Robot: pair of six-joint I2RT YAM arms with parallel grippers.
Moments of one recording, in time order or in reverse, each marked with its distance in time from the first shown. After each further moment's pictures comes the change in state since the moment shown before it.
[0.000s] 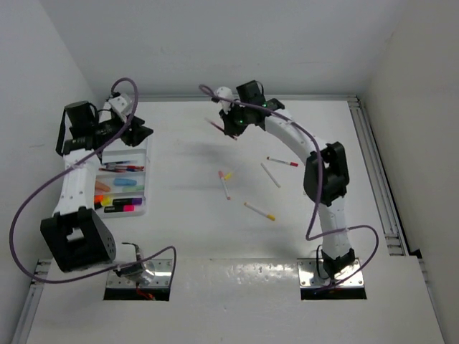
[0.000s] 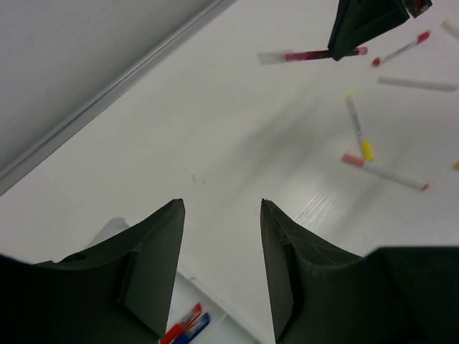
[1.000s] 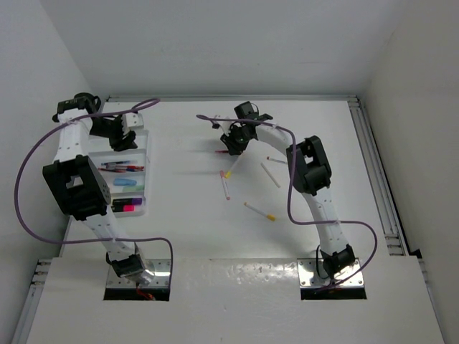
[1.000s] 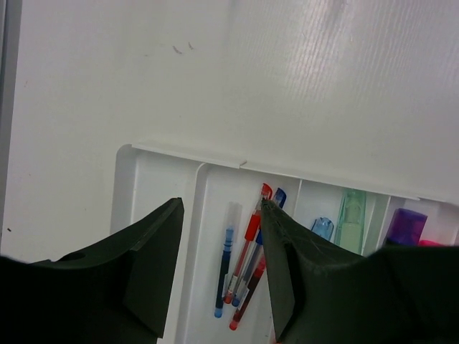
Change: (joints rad) left arm 0.032 0.413 0.460 -0.804 -0.242 0.993; right arm -0.038 0.205 -0.009 0.052 -0.032 -0.175
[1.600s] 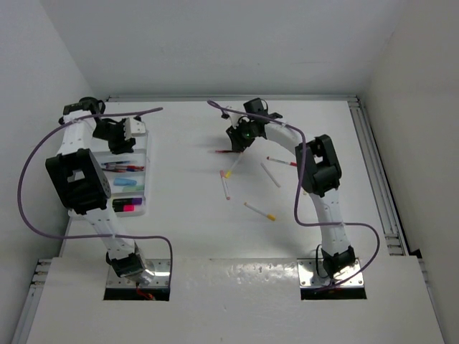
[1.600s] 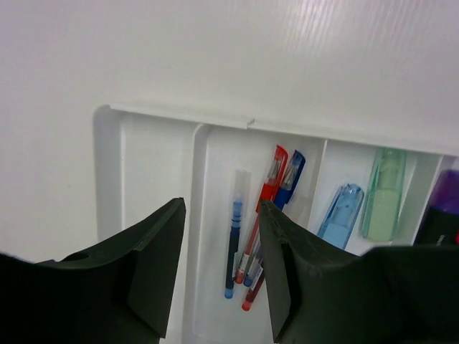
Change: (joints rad) left arm 0.003 0.095 -0.040 0.101 -0.172 0.058; right arm -0.046 -0.126 -0.130 0.094 -0.019 0.198
